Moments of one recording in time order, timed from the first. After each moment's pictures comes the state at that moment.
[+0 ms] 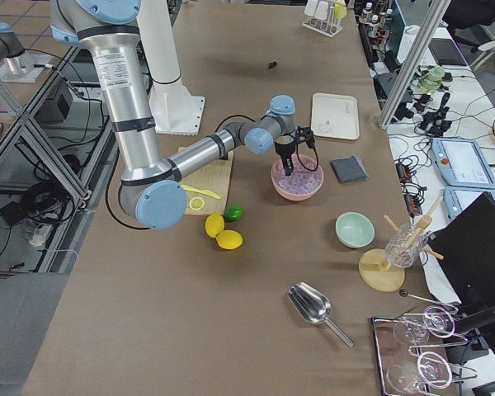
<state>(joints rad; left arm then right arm) -1.78 -1.49 -1.81 -1.50 -2.37 0.21 0.85 -1.31 1.77 -1.36 2.00 0.72</state>
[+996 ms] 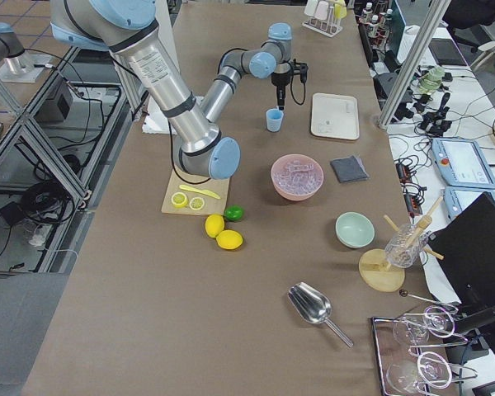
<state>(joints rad) -1.78 -1.50 -1.80 -1.50 -2.37 0.21 0.64 -0.81 1.74 -1.74 1.92 1.16</state>
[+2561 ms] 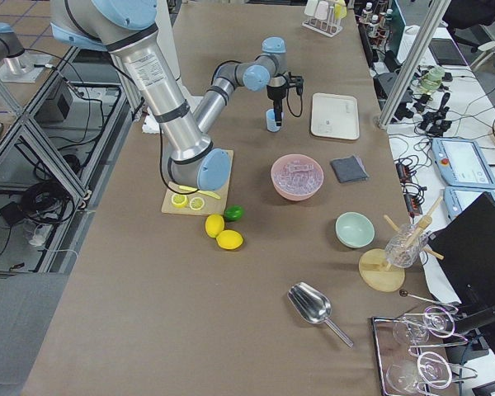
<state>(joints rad) -1.79 -1.49 -1.81 -1.50 -2.37 0.21 0.68 -1.02 1.83 -1.69 1.86 1.01</state>
